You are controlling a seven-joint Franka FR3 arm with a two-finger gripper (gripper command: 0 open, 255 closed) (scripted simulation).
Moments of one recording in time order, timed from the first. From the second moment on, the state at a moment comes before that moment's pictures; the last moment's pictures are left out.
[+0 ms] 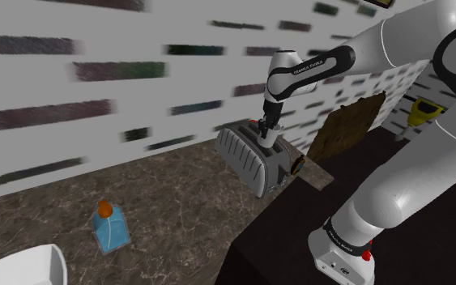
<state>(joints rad) -0.14 -0.11 -0.12 -2.40 -0.09 2.19 -0.18</state>
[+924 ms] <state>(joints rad) -0.14 -0.15 -0.11 -2.37 -0.09 2.12 -0.18</state>
